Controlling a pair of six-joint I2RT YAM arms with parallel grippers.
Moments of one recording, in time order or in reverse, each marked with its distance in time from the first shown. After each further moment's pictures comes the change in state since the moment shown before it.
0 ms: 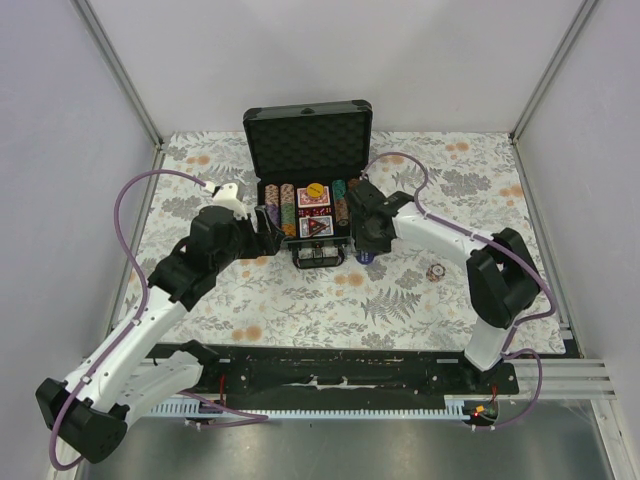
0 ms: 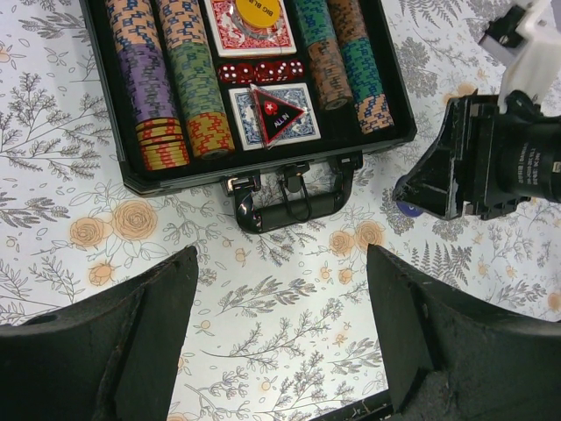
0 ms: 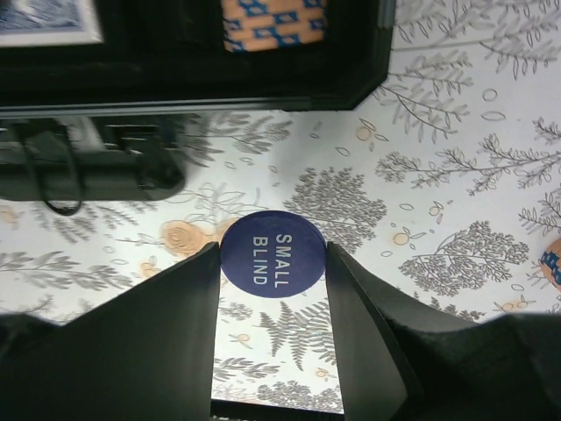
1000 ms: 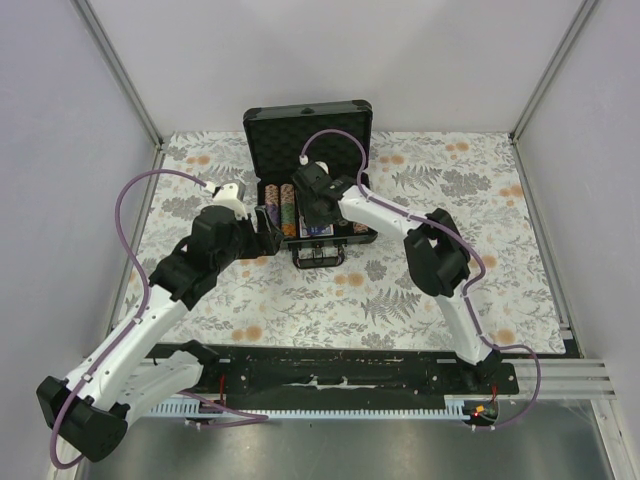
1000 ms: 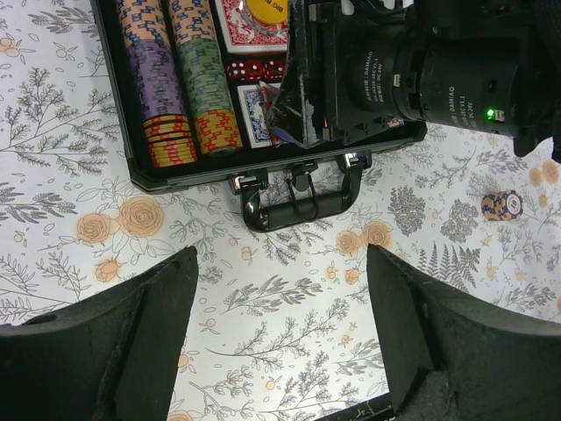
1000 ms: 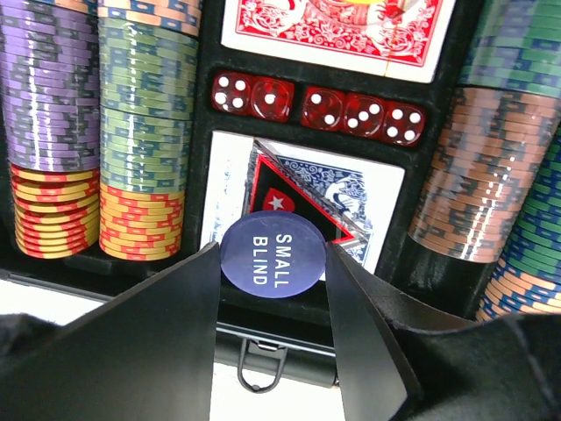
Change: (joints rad) left arm 0.000 0.008 0.000 -0.007 -0.016 0.000; right arm 0.095 0.450 0.582 0.084 0.027 -0.133
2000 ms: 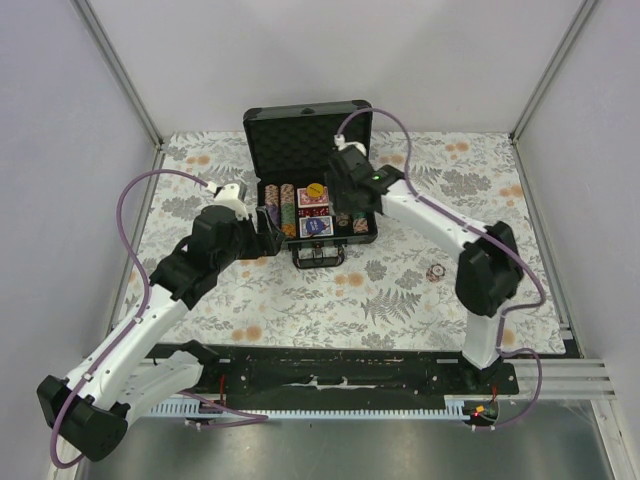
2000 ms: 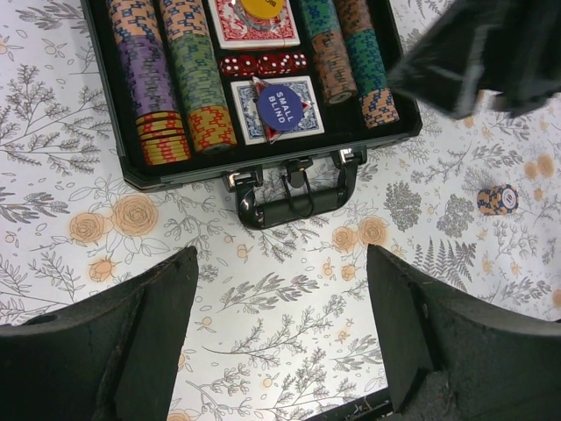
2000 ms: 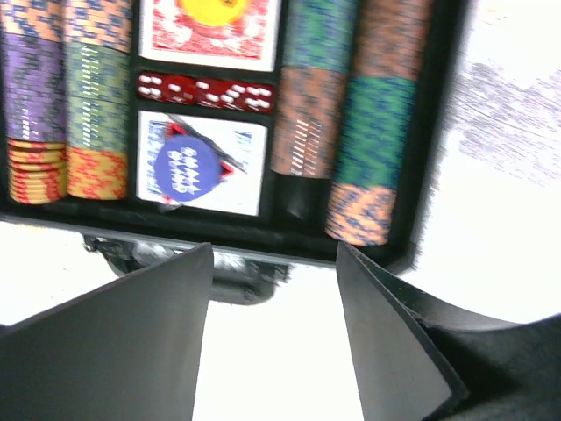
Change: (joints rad) left arm 0.000 0.004 0.000 0.000 0.012 0.000; right arm -0.053 -0.257 -0.153 -0.027 0.067 -0.046
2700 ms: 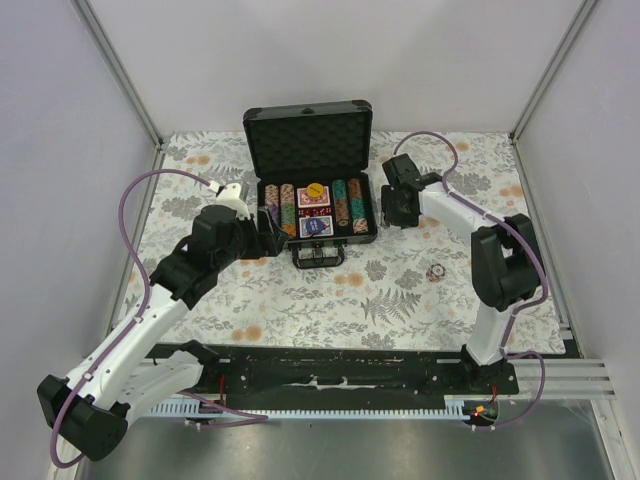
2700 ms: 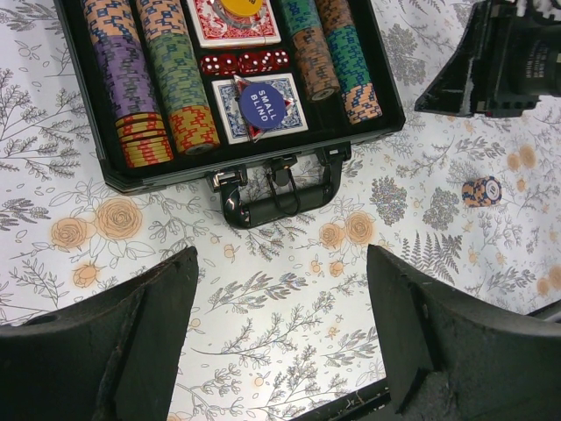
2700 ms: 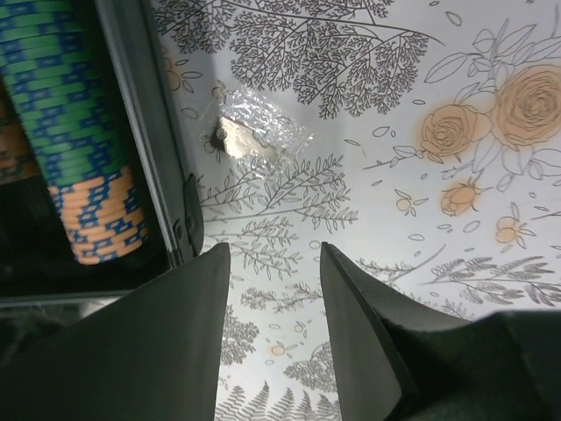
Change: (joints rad) left arm 0.000 0.002 0.000 0.014 0.048 0.000; right arm -0.303 -0.138 -0.362 0.054 -0.100 -0.056
